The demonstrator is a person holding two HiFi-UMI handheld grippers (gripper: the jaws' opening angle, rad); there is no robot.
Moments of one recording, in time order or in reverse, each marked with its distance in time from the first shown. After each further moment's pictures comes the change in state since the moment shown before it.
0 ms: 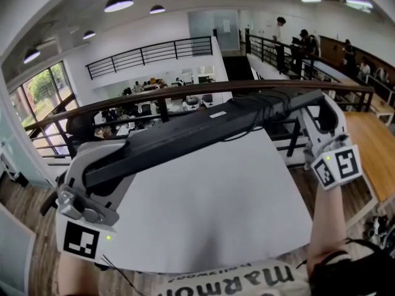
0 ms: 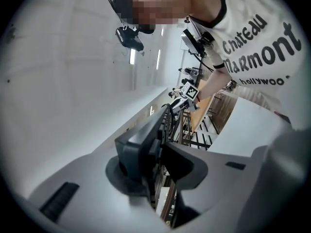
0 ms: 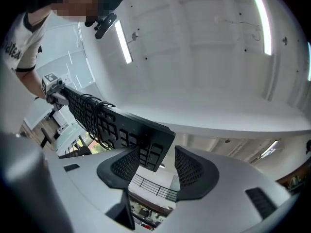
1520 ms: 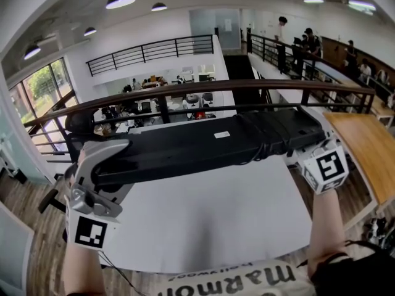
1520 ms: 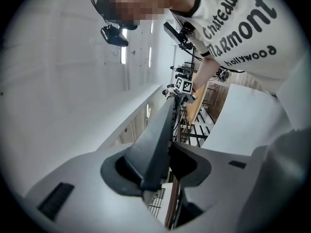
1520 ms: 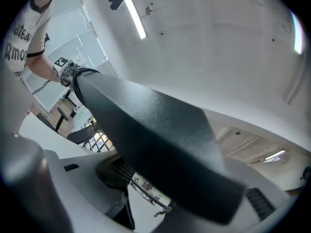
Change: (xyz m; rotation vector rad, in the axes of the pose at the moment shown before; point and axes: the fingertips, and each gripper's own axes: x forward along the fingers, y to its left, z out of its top) left arm 0.002 -0.021 -0.043 0.104 0.016 -0.015; right arm 0.009 0.045 -0.068 -0.133 0.248 0.142
